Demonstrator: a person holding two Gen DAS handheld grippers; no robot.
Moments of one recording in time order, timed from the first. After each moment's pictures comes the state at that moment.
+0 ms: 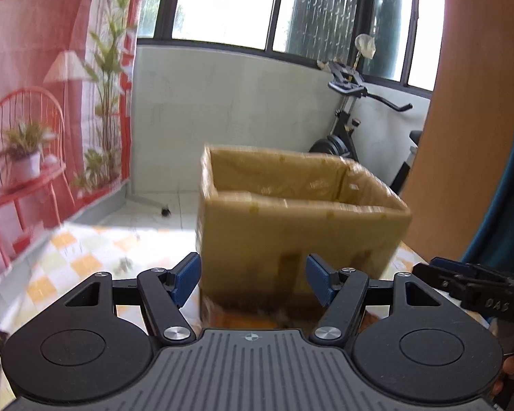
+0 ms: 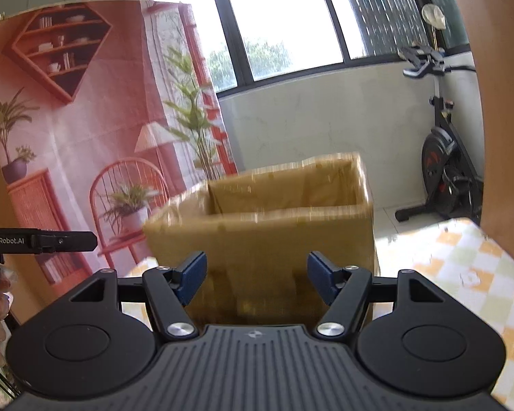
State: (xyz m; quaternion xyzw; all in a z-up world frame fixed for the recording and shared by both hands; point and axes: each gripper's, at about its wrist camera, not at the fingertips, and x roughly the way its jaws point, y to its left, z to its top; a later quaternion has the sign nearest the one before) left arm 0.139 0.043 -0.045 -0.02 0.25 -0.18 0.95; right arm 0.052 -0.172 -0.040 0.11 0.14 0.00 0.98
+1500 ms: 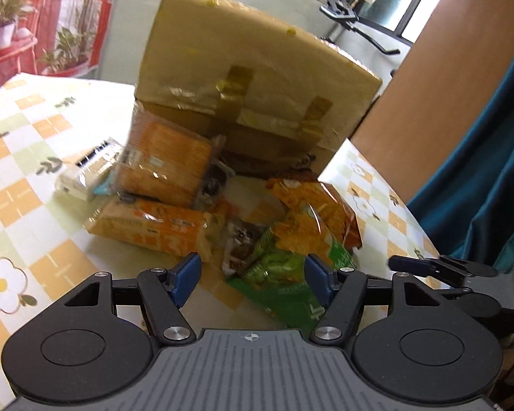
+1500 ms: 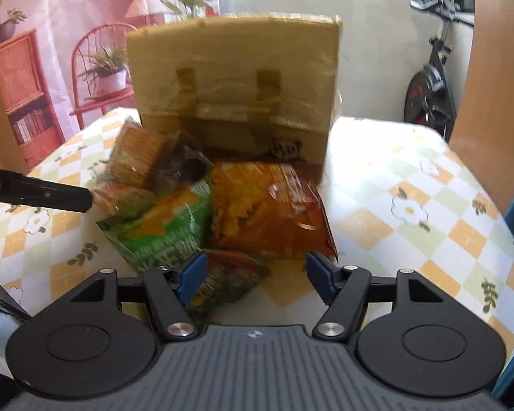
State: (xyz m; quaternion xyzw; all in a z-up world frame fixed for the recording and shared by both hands) left arm 0.088 0.016 -0.162 -0.10 0.38 -0.23 0.89; right arm -0.003 -0.176 -0.142 0.01 0.34 -0.03 0.94
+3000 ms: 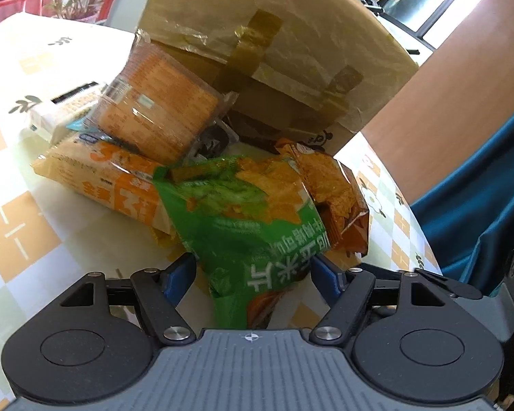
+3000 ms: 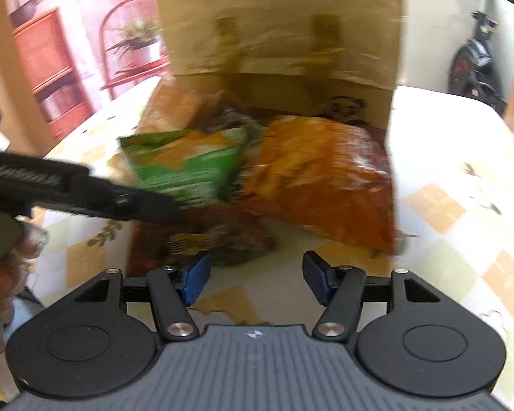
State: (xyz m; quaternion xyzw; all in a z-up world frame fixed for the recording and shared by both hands) left arm 0.118 0.000 -0.206 -0.16 0.42 -0.23 0.86; right arm 0.027 -0.162 -0.176 0.03 0.37 0.03 0.93
